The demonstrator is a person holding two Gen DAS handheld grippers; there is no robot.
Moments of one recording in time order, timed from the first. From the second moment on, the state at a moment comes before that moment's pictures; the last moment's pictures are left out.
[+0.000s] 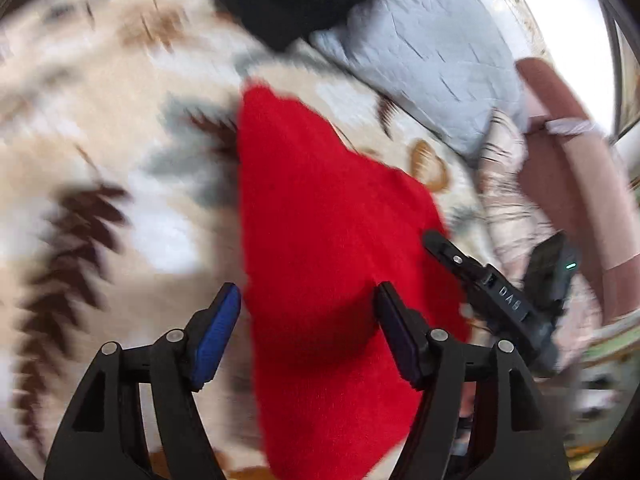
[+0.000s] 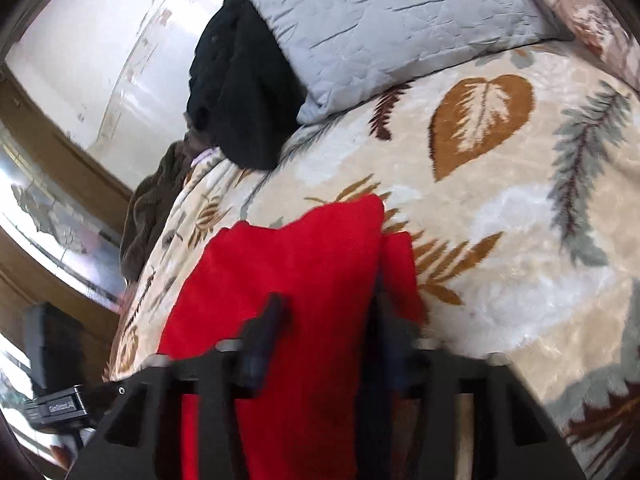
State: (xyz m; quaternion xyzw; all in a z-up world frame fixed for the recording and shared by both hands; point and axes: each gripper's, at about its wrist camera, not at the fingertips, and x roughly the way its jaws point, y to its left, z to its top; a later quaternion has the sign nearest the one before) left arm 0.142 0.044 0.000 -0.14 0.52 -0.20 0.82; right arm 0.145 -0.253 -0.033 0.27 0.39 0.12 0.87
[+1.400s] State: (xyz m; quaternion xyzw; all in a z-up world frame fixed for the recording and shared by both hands) left arm 0.080 0.042 -0.007 -0.07 0.49 -0.14 0.86; right arm 0.054 -0.224 -0.022 0.11 0.44 0.05 0.89
